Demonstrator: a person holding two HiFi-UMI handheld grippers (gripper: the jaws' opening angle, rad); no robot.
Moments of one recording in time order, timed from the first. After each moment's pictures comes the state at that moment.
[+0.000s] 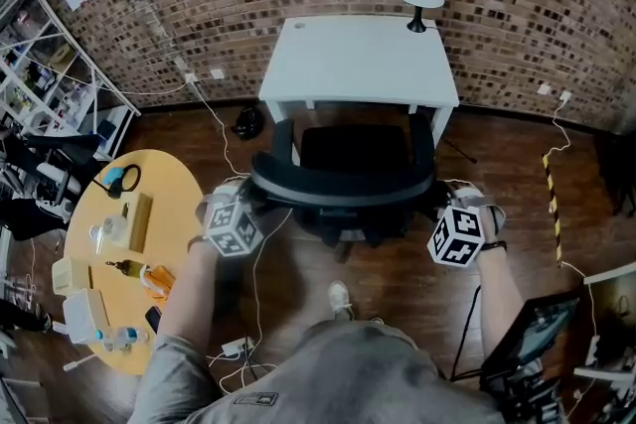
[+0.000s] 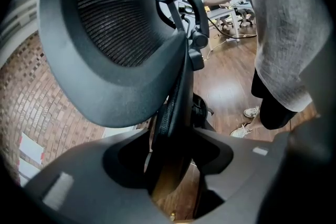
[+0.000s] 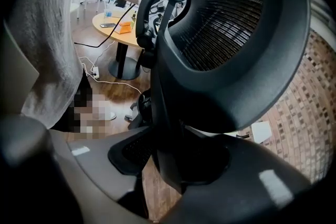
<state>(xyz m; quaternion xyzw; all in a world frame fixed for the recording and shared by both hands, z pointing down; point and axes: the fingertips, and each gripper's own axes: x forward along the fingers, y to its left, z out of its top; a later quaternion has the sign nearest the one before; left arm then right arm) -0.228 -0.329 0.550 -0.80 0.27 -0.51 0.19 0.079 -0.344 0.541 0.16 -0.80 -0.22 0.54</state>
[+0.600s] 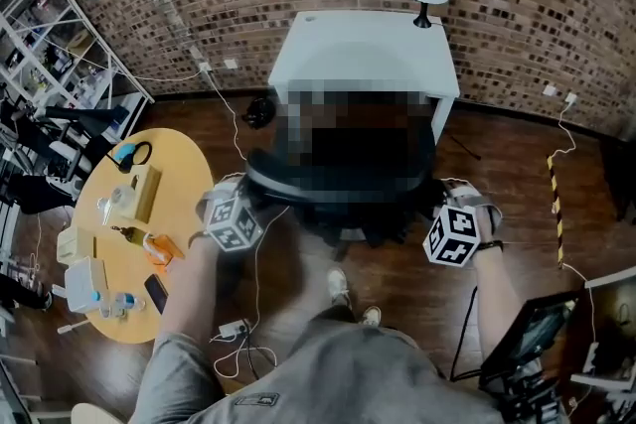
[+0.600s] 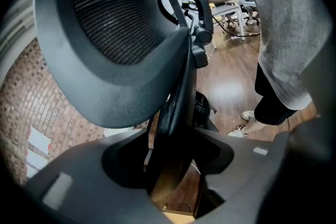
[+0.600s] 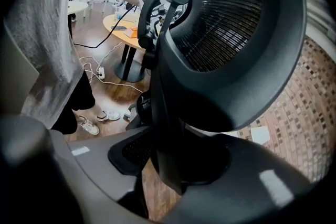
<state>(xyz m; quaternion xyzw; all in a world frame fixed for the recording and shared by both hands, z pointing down) -0.214 -0.254 0.548 -0.78 0.31 -0.52 0.17 0.093 -0.277 0.538 0.14 -0.81 -0.24 0.52</state>
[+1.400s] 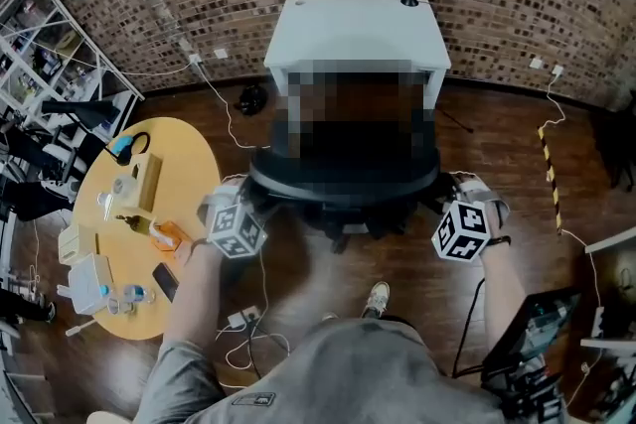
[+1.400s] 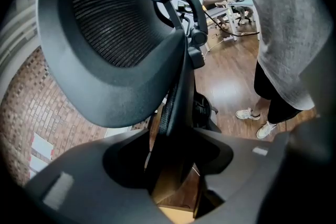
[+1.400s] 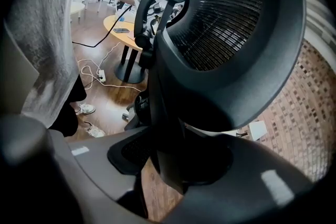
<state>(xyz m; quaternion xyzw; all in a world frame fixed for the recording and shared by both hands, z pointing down) -0.216 -0.180 0.546 -0.79 0.29 -0.50 0.21 0.089 -0.197 0.538 0.18 -0.80 -0.23 0.52</state>
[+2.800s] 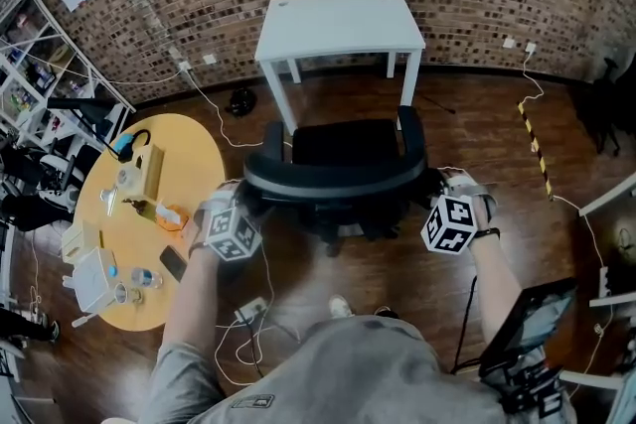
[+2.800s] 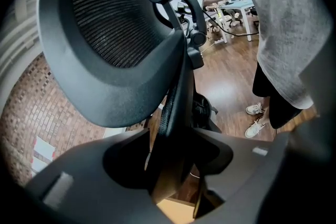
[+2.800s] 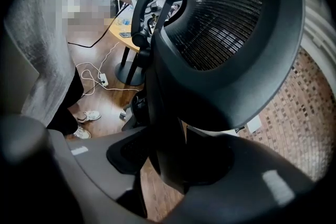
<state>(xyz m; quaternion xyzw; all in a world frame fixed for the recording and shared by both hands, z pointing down) -0.224 -0.062 0.548 -0.80 0.27 -0.49 0.22 0.081 -0.068 0.541 0.21 -0.79 -0.22 0.53</state>
